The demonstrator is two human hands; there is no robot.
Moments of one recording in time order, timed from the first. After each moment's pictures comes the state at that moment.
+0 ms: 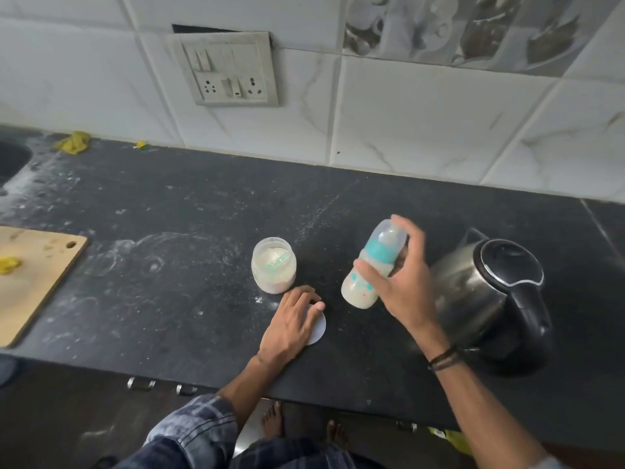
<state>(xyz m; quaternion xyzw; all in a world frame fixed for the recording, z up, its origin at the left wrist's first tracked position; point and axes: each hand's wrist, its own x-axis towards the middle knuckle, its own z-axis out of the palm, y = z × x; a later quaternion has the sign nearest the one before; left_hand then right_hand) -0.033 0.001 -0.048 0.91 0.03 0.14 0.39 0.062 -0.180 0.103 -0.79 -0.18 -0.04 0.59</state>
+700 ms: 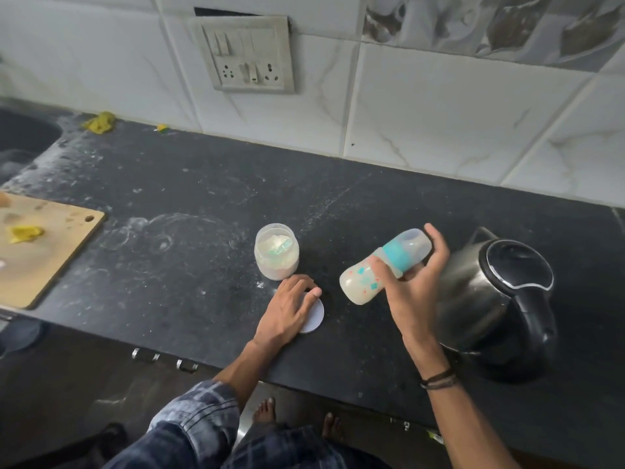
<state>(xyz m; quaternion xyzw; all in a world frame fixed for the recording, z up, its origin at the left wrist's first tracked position) -0.030 -0.001 -0.056 0.90 0.09 0.13 0.40 0.051 -0.192 0.085 -0.71 -0.10 -0.01 0.70</state>
